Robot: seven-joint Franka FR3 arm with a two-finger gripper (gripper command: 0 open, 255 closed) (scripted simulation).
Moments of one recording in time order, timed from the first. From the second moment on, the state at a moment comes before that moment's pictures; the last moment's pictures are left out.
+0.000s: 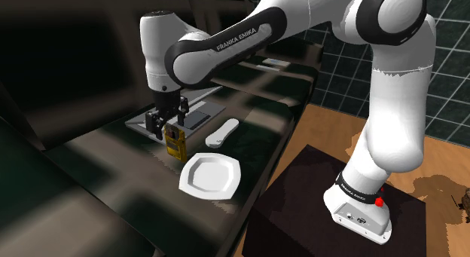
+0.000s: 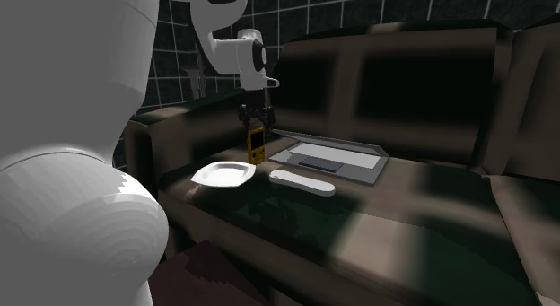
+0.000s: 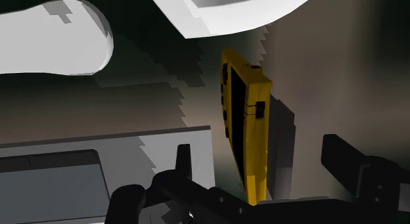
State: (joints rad) arm 0.21 0.34 0.45 -1.75 -0.21 2.10 0.55
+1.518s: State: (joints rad) arm 0.21 0.31 0.45 -1.70 -0.19 2.02 0.53
